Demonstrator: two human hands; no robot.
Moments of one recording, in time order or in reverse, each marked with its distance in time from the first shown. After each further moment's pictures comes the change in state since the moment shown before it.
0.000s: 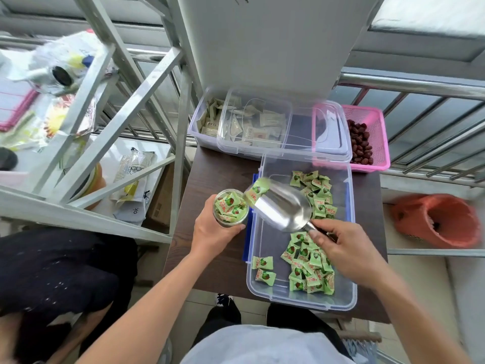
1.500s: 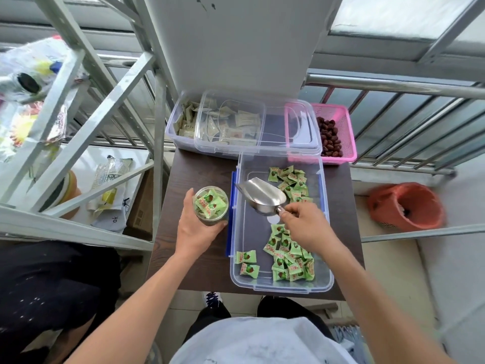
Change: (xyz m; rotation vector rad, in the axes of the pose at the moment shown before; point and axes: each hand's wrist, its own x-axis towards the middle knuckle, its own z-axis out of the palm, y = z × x) left_hand -0.005 -0.002 0.008 0.022 0.029 -0.010; right_hand 0.021 -0.008 0.021 0.058 0.104 0.263
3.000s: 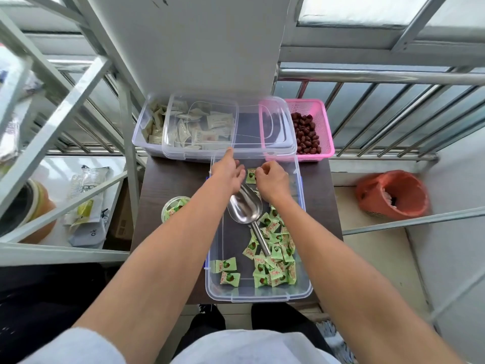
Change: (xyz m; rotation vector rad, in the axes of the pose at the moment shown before) left_hand 0.125 0.151 0.120 -0.979 -0.147 -0.742; right_hand 0.136 0.008 0.000 0.050 0.341 0.058
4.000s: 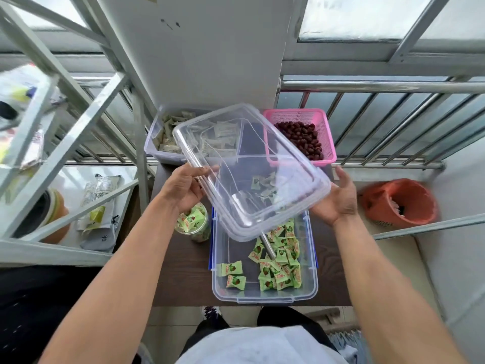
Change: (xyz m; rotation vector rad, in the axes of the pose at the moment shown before) left_hand -0.080 0.057 -0.100 0.178 -0.363 0.183; right_hand -0.011 0.075 -0.101 1.487 -0.479 0.241
